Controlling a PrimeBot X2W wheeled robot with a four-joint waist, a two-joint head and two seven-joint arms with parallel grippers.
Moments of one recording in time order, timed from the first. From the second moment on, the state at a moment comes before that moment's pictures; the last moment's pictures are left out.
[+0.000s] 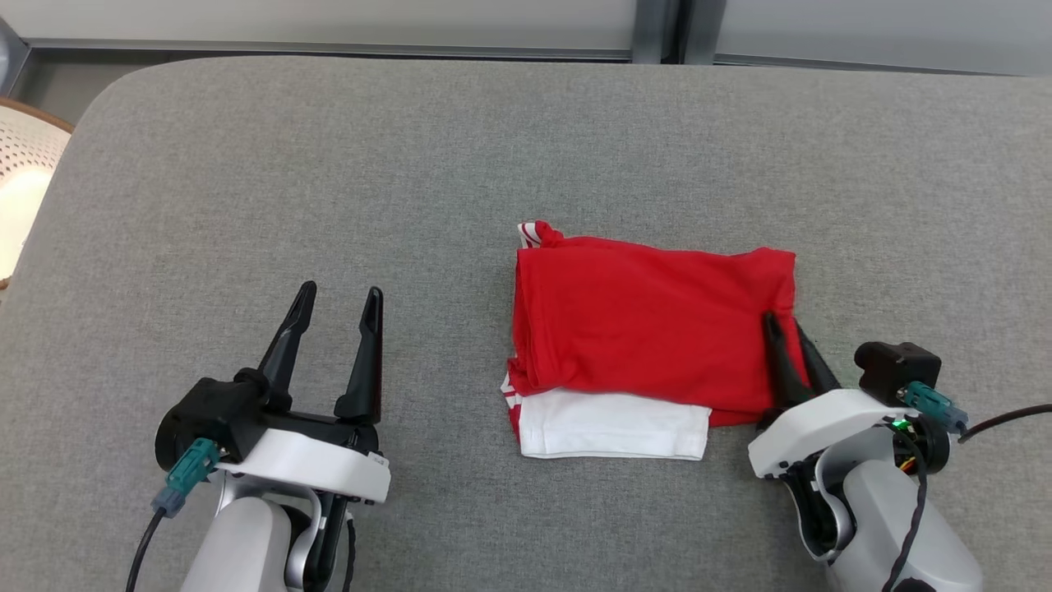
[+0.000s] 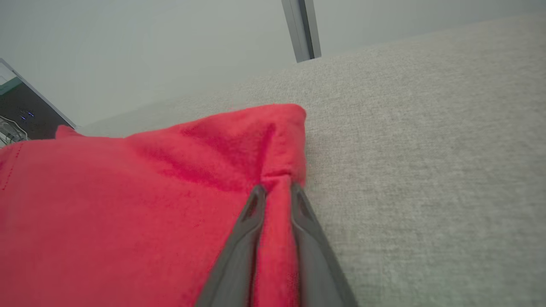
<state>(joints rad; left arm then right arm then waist) -0.23 0.05 -0.15 0.23 -0.29 -0.11 -0.26 -0.44 -0.05 0.20 0.75 0.38 0.13 -0.23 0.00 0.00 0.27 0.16</state>
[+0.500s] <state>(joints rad) -0.23 0.05 -0.20 0.17 -0.18 -0.12 -0.26 -0.57 -0.24 0.29 0.66 0.11 0.13 -0.26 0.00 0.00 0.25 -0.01</state>
